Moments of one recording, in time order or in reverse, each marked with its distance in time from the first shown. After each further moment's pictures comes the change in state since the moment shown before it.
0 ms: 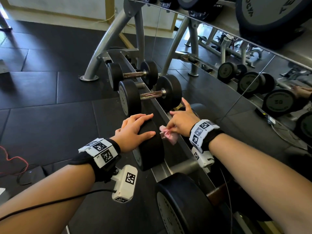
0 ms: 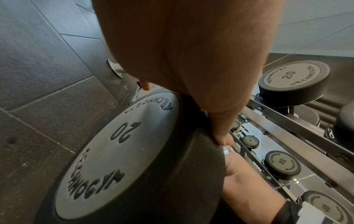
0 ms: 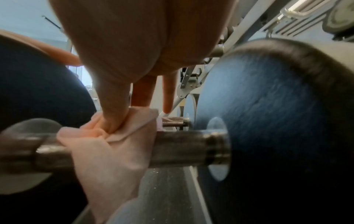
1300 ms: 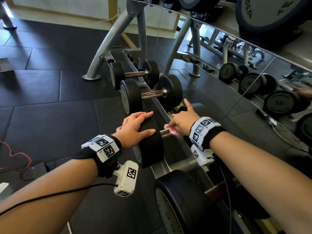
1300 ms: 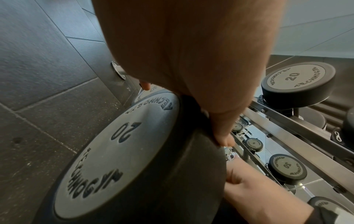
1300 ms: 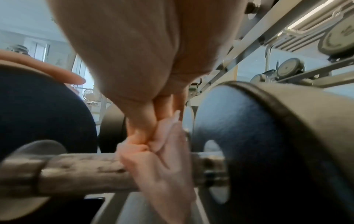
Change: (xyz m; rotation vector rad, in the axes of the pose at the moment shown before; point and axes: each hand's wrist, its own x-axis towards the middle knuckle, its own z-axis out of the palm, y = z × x) left_hand 0.001 0.000 0.000 -0.013 0.002 -0.016; right_hand -0.005 -0.002 -0.003 -0.012 -0.113 0.060
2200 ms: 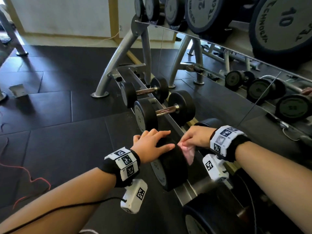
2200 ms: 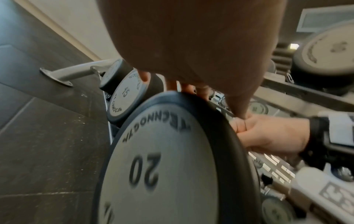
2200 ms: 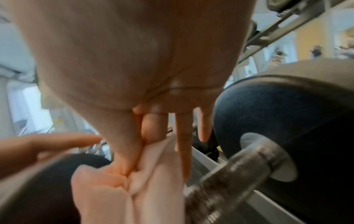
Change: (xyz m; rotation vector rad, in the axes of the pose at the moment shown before) left_hand 0.026 -0.014 -0.030 0.241 -0.067 0.119; right_hand 0.013 -0.001 -0.029 0.645 -0.149 -0.084
